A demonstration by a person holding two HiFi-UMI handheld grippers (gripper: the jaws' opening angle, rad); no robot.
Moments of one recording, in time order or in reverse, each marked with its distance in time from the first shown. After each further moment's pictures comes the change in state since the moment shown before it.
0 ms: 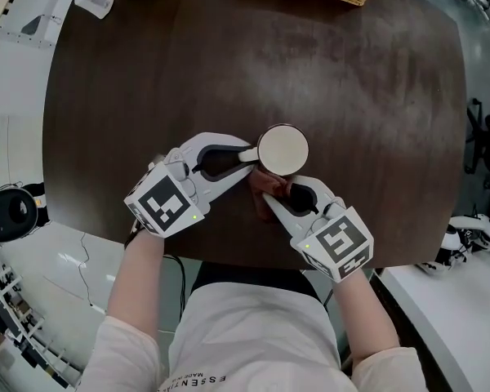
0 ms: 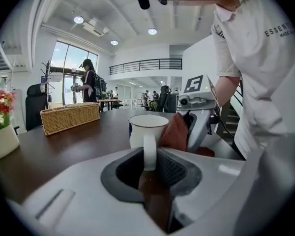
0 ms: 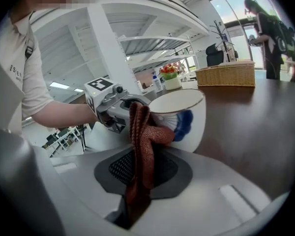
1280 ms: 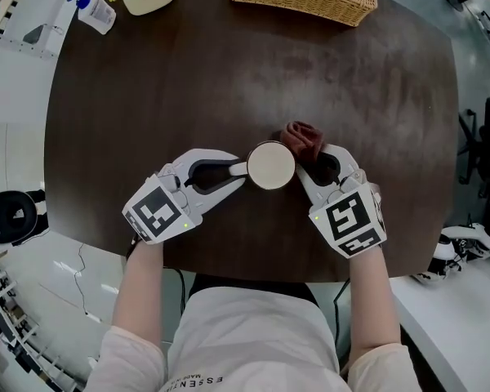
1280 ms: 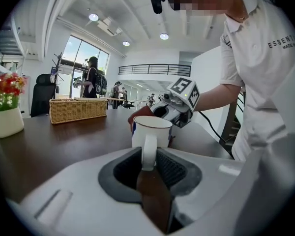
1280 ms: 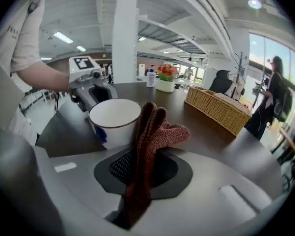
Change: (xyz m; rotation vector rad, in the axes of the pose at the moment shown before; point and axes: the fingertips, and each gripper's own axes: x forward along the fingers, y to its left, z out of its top) left arm -0.010 0.015 -0.004 -0.130 -0.045 0.029; right arm -0.015 -0.097 0.045 -0.383 0.168 -0.239
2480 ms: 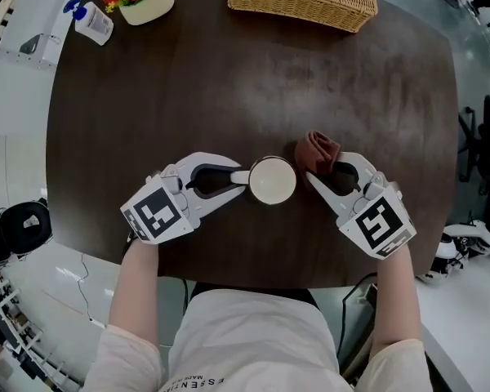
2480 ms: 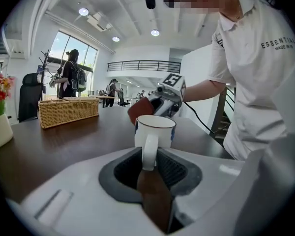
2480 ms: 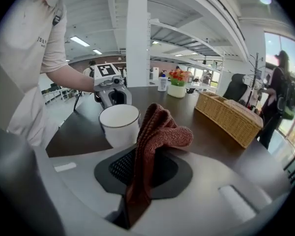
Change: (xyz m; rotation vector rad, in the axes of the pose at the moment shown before) left arm -0.002 0.008 0.000 0.067 0.049 -0.118; right arm -0.020 -0.004 0.010 -0.061 -0.066 0.160
